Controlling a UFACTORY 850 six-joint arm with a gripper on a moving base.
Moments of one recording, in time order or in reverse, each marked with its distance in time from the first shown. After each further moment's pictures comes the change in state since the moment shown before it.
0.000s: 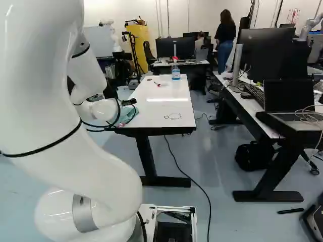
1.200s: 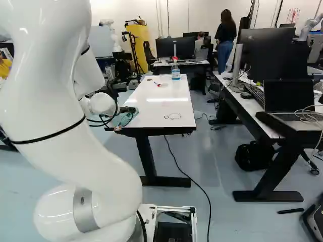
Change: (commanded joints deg) arm 2.4 -5.1 -5.5 4.2 -17.2 0.0
